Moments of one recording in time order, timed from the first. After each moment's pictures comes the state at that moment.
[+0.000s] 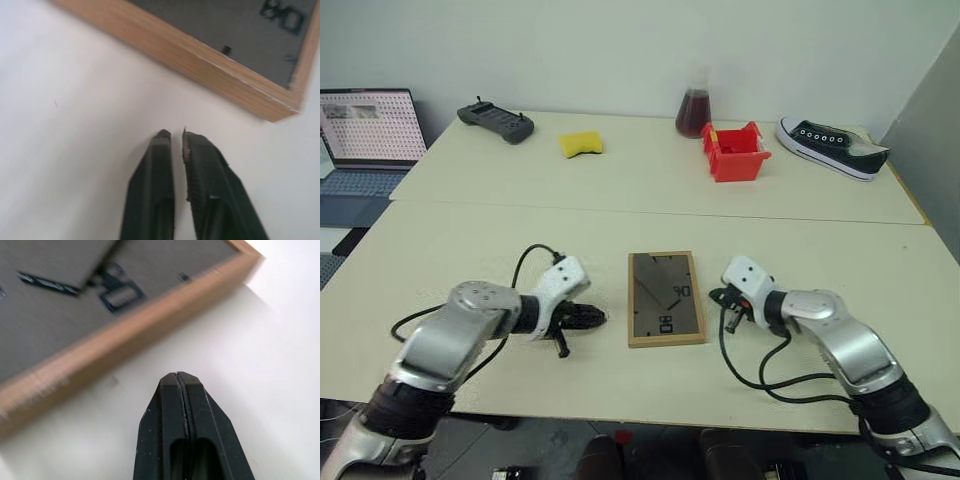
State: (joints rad) left arm -0.33 0.83 -0.05 -0.26 -0.40 0.98 -1.04; right arm -0.38 -0.58 0.27 -0.22 0.09 0.67 0.70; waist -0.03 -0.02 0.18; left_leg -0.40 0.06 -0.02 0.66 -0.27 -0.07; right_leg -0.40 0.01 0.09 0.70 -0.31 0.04
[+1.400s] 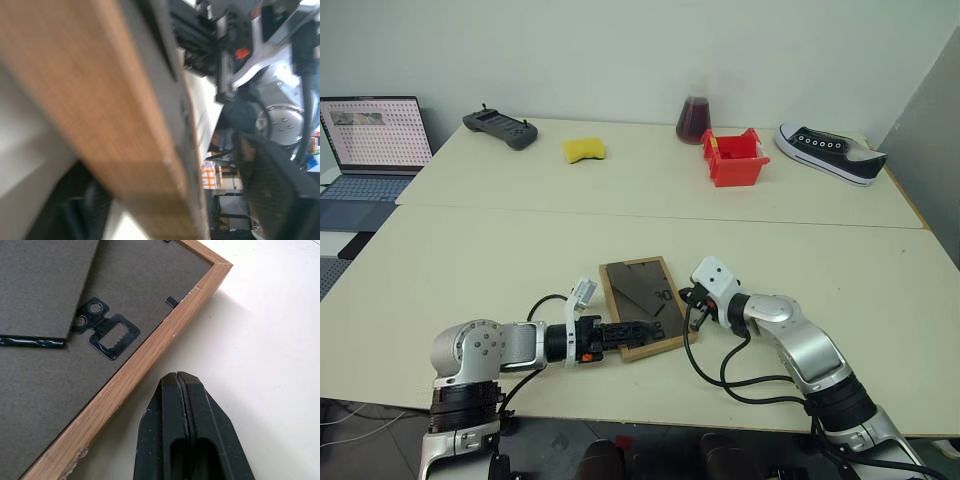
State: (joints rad) left arm -0.35 0.39 0.26 -0.04 -0.88 1.58 -0.68; right arm -0.41 -0.33 0.33 -0.12 0.02 0.64 0.59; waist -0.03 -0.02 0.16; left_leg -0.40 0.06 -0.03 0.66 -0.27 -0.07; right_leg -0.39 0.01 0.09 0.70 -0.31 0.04
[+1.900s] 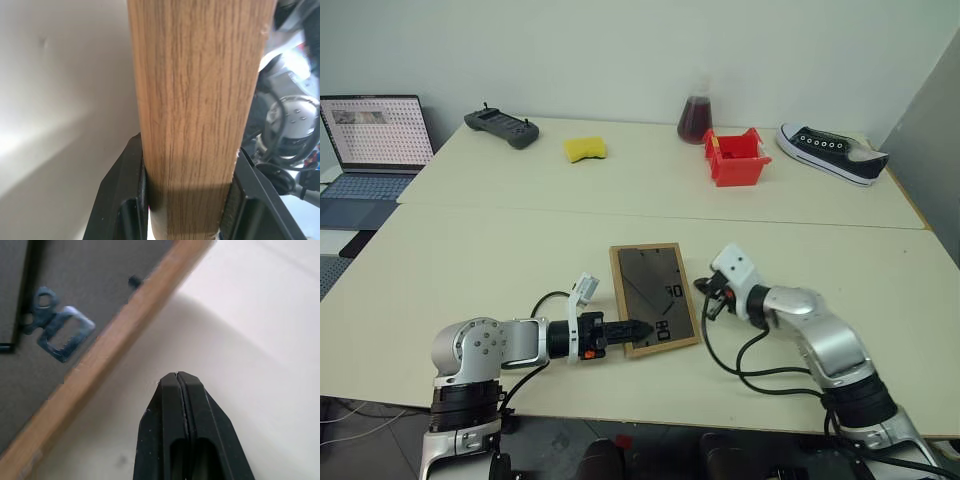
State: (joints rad) left arm -0.40 0.44 0.22 -0.07 -0.90 1.56 -0.67; right arm -0.44 -0.44 0.17 -0.20 0.15 0.75 0.68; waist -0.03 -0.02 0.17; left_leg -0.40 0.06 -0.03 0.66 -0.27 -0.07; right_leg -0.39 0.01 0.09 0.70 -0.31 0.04
